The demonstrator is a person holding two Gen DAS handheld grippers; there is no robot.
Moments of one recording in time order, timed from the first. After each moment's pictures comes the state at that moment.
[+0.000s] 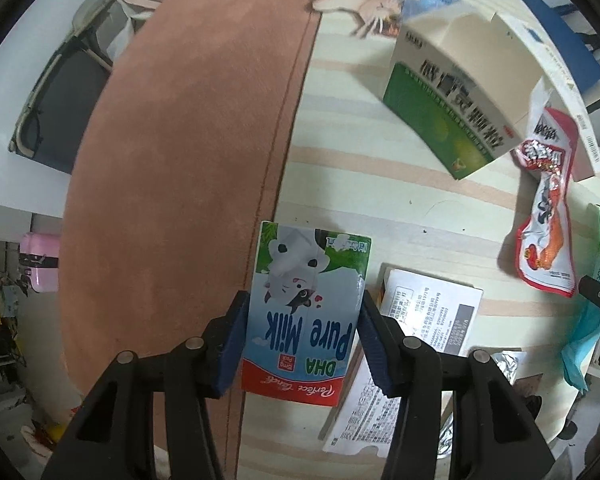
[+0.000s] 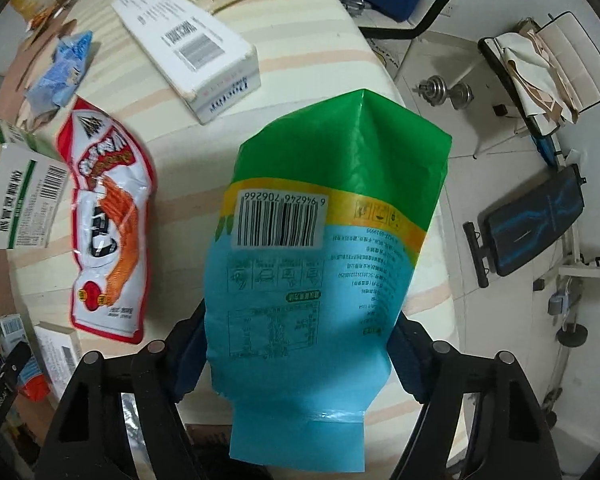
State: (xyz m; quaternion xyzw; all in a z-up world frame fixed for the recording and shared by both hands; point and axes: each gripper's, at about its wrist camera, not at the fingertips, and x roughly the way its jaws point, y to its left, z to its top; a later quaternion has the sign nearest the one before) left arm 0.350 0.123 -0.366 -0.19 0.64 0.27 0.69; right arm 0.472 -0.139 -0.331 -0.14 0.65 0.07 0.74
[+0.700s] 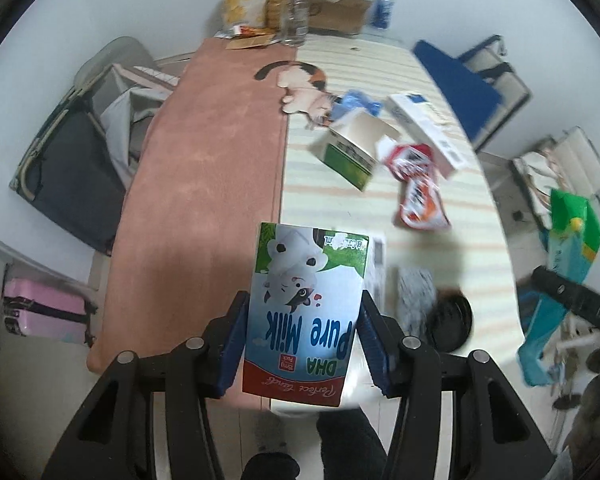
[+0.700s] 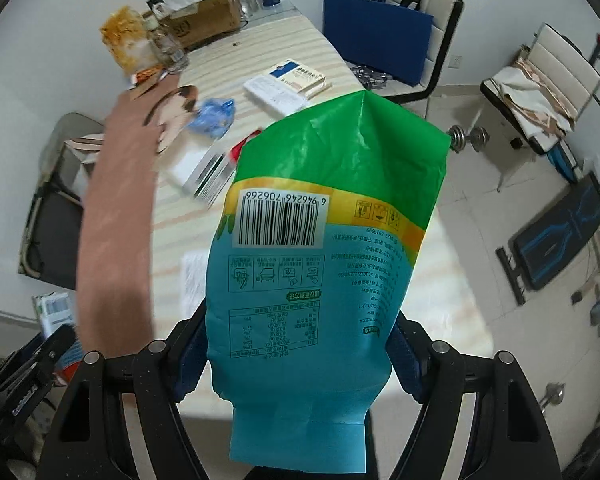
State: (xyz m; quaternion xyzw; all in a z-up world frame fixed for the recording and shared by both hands) left arm 0.196 0.075 -0.228 -0.17 0.53 0.18 0.81; right arm 0.266 -0.153 -0.176 -0.04 0.55 0.16 0.82
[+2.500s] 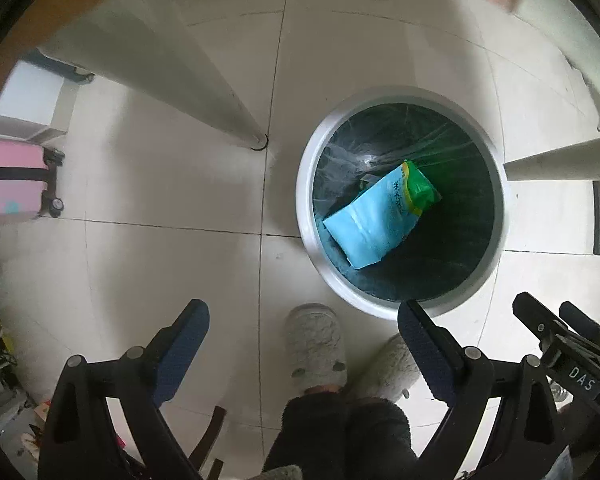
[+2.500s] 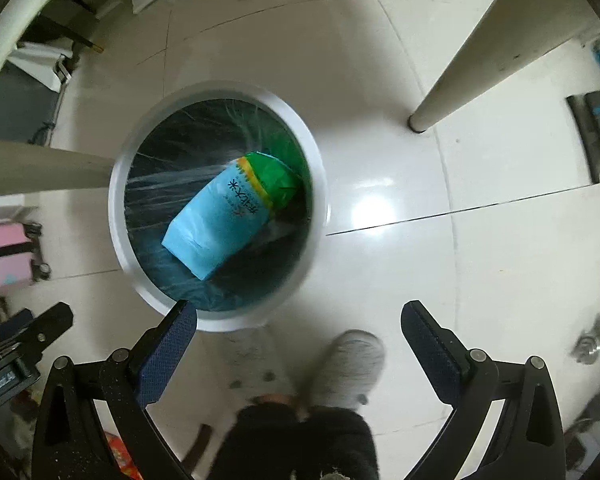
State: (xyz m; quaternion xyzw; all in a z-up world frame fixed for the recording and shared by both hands) left arm 0.030 0.039 -0.718 -0.19 0.71 0.21 0.64; right arm 0.083 -0.204 -0.750 -0.12 0.71 0.12 0.69
